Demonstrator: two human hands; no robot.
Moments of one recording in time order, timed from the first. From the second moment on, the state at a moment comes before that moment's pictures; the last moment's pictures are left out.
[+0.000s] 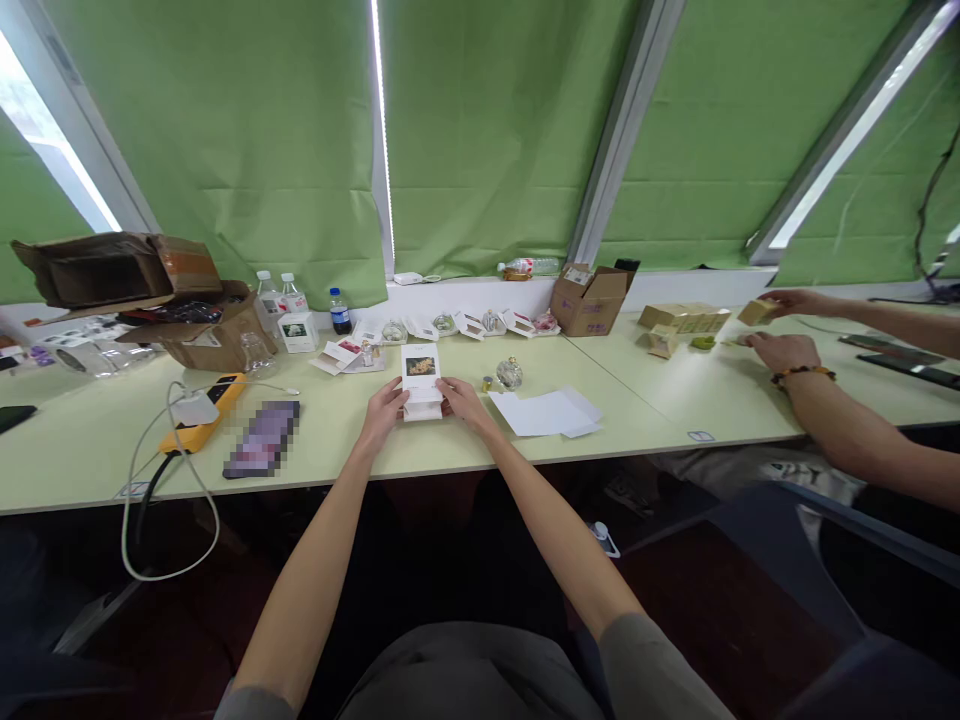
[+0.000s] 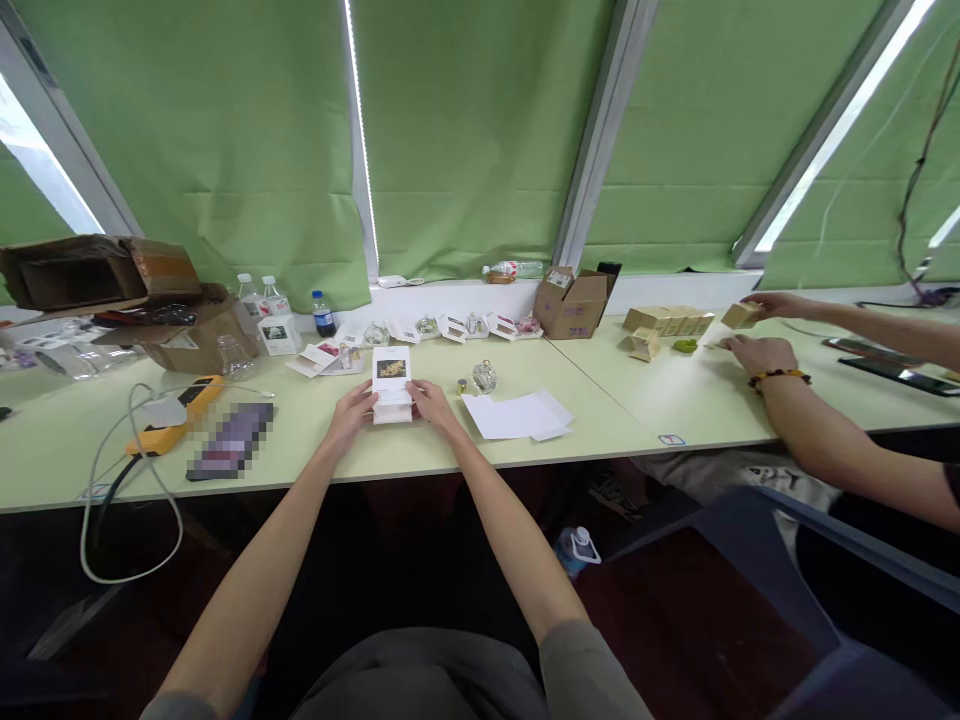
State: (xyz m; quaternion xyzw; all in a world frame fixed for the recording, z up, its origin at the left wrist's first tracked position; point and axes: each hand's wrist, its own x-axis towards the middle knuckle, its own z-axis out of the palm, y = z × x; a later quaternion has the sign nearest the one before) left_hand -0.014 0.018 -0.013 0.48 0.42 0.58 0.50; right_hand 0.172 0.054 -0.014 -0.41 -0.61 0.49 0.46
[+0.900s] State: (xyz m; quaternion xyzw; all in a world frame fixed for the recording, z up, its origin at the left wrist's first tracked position) left_hand -0.012 -0.002 -0.014 0.55 0.41 0.54 0.49; right_hand 0.191 0.031 -0.008 -0.33 -0.62 0.58 0.43
